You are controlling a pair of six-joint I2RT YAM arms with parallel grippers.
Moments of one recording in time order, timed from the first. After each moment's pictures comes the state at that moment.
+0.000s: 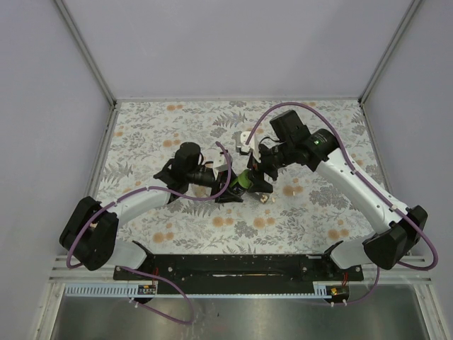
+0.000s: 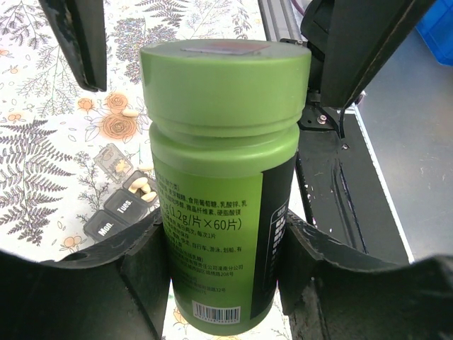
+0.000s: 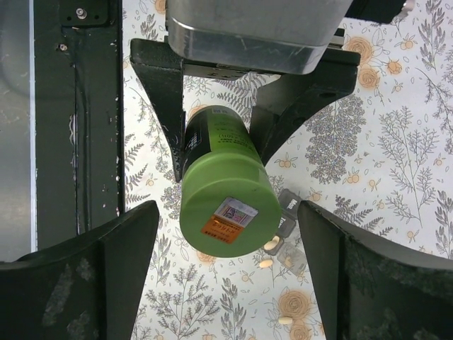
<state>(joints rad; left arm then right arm) -0.61 1.38 0.78 0.23 1.06 0.13 0.64 1.41 1.49 -0.97 -0.67 -0.67</state>
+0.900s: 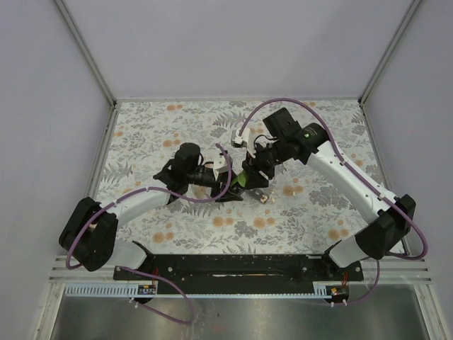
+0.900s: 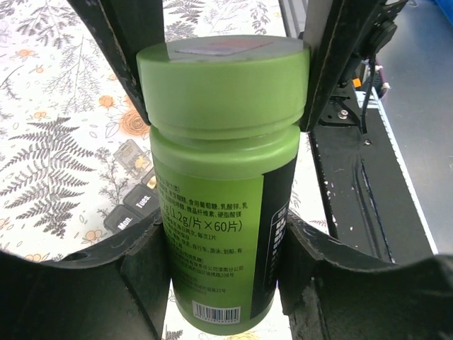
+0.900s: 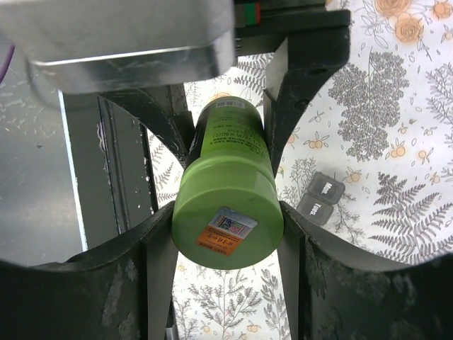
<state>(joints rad) -0.61 1.38 0.78 0.23 1.02 0.18 0.65 1.50 1.54 -1.03 -0.66 -0.53</state>
